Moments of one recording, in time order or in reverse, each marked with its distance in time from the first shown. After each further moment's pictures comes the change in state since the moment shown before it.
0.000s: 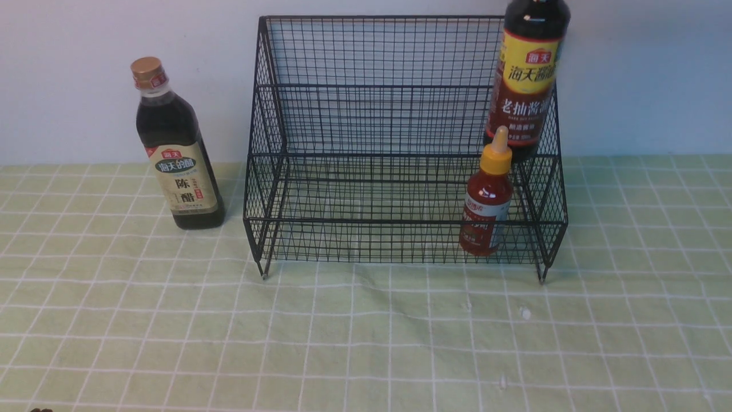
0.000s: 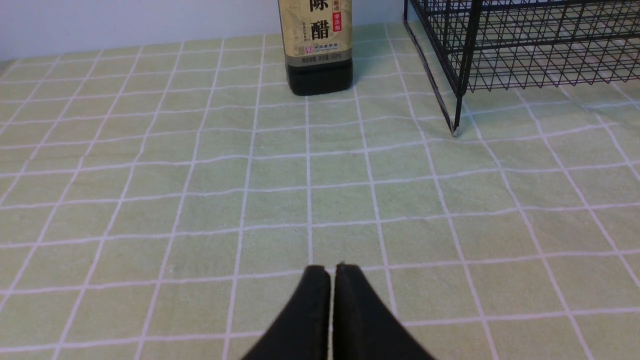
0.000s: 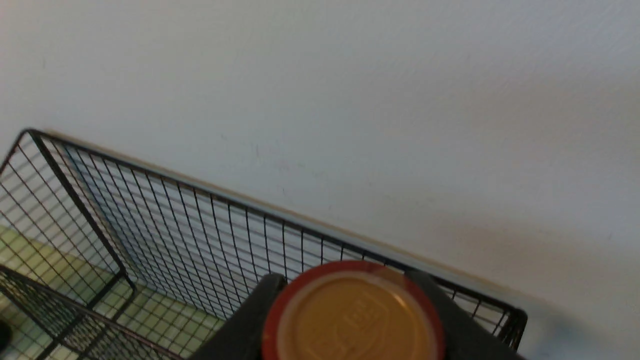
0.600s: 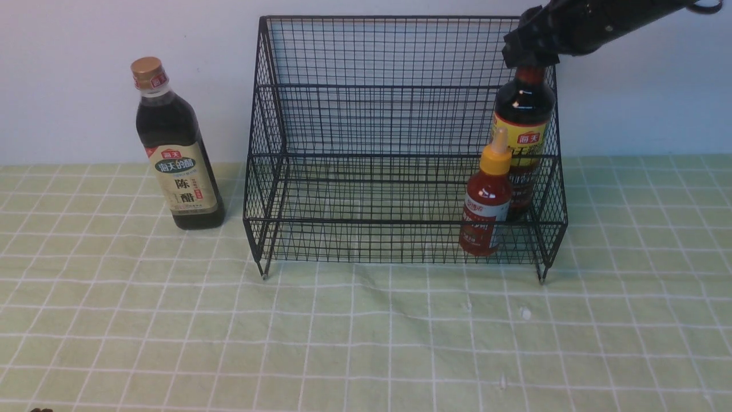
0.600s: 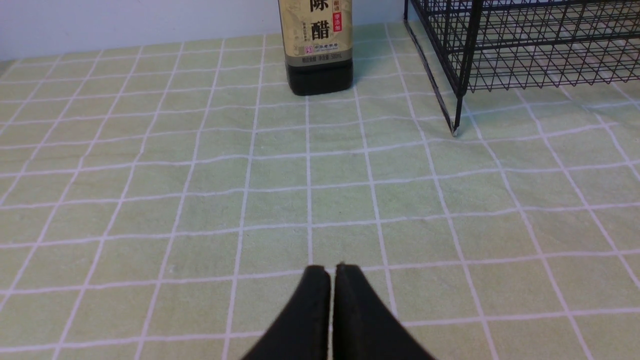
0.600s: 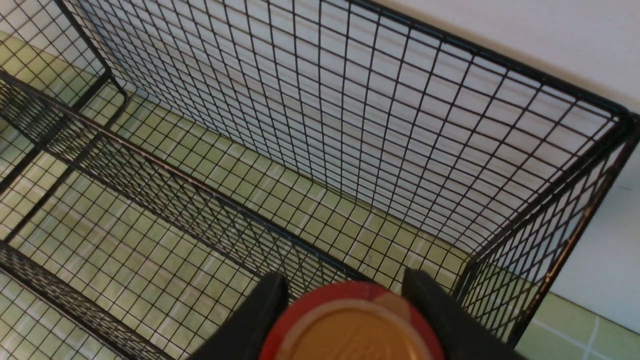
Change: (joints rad) right arm 0.000 0.083 -0.012 -0.085 0.252 0.008; left arm 0.000 0.000 0.000 0.000 0.000 0.000
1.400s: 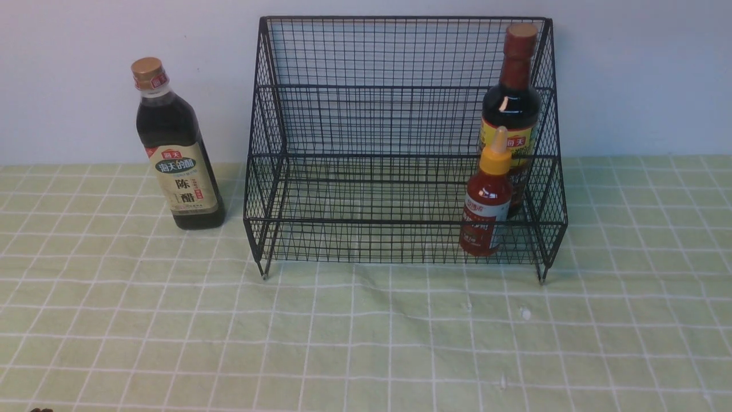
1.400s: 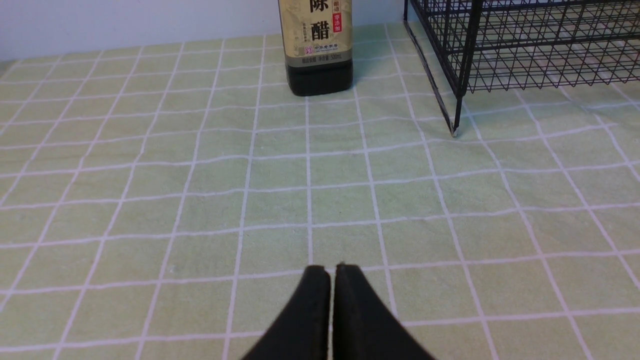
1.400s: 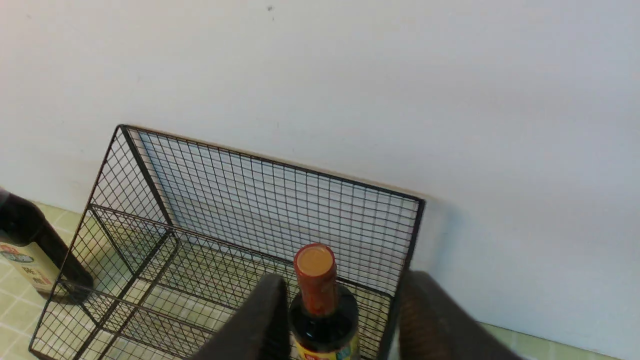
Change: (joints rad) right arm 0.000 -0.581 -0.010 -0.198 0.227 0.315; left arm 0.000 0.000 0.000 0.000 0.000 0.000
